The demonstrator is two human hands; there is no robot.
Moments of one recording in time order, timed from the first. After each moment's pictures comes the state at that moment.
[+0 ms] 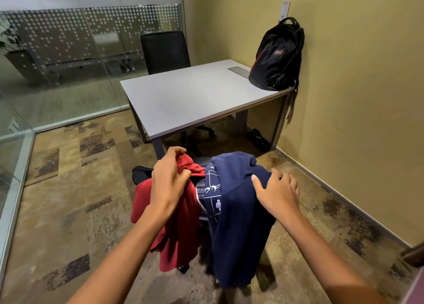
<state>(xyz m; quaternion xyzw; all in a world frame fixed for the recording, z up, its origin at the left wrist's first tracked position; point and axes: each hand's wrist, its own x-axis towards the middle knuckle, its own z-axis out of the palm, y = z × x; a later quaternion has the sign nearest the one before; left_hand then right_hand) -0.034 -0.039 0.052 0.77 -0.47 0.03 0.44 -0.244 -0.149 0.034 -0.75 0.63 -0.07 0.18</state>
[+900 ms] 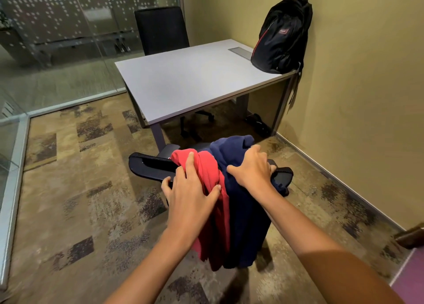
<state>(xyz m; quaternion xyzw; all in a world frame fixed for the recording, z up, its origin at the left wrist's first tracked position) -0.094 -0.019 0.038 0.86 -0.42 -0.03 0.28 -0.174 -0.141 0.055 -0.74 0.62 -0.12 0.23</state>
